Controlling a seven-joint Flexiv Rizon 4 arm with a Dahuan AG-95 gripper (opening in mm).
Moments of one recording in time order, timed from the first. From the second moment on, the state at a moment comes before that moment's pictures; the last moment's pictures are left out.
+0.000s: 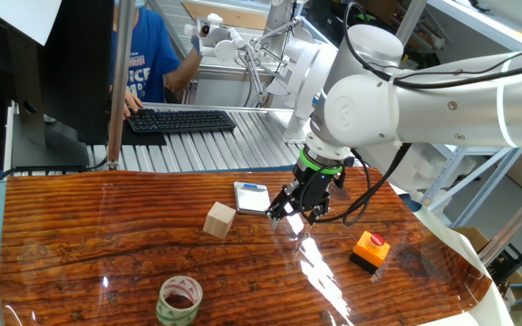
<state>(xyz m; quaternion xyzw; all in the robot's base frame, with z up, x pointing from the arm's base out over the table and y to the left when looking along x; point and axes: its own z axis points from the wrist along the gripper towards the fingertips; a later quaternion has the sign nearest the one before) 0.500 0.000 0.170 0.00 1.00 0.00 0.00</state>
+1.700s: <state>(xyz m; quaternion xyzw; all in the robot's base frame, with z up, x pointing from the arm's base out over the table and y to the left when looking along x) 0.498 0.002 0.168 0.10 0.99 0.01 -0.02</state>
